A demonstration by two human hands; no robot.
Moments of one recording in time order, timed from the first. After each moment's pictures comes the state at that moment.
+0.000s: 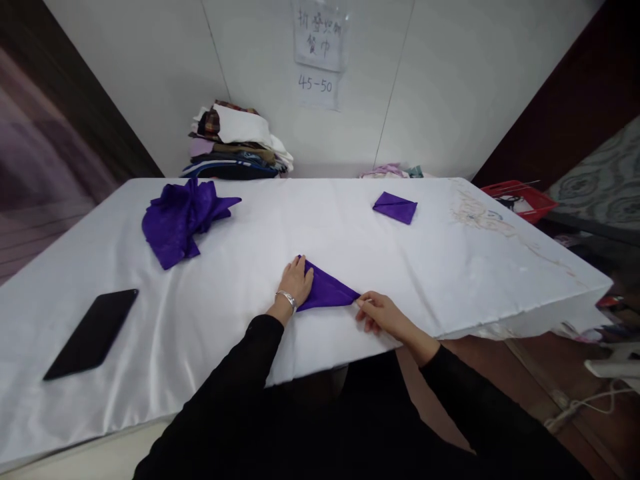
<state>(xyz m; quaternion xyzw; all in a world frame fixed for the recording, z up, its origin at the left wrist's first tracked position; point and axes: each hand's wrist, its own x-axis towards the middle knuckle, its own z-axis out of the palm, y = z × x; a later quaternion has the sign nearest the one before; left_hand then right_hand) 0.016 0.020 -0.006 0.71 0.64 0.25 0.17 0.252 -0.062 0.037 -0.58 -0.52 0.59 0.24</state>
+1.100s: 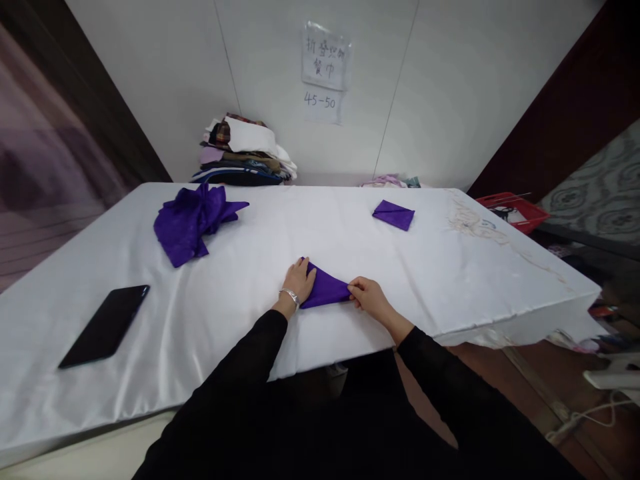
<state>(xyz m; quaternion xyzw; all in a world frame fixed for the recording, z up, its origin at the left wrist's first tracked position) 0.014 0.022 -0.004 0.71 0.64 0.24 0.17 0.224 -0.028 0.027 -0.58 -0.57 0.48 0.33</state>
